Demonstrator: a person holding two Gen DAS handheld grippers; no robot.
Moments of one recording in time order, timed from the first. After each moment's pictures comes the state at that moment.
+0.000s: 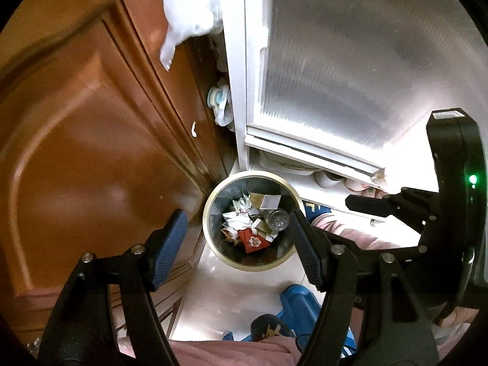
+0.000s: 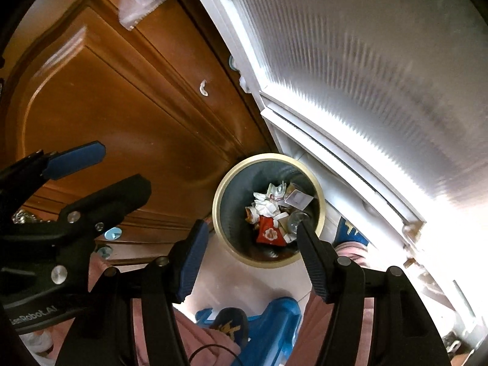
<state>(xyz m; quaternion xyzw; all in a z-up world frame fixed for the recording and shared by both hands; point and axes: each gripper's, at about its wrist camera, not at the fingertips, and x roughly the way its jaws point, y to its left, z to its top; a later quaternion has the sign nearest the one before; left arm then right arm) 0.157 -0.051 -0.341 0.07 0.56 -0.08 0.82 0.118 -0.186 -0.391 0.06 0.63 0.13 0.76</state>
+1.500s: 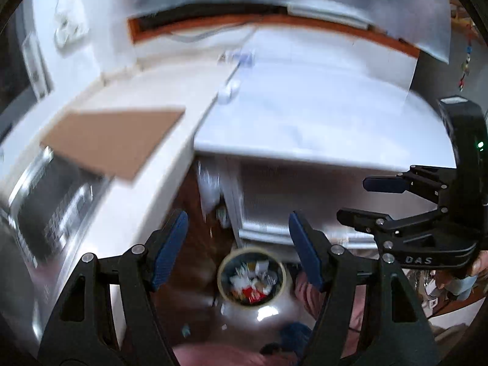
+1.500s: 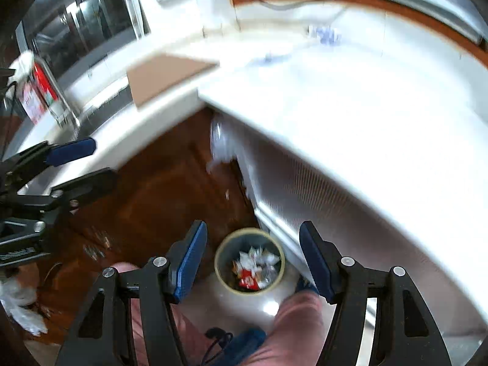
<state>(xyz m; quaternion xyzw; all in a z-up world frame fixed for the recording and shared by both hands) 0.108 -0.055 -0.060 0.10 0.39 -0.13 0.91 0.074 -0.222 -0.080 0.01 0.48 0.12 0.87</state>
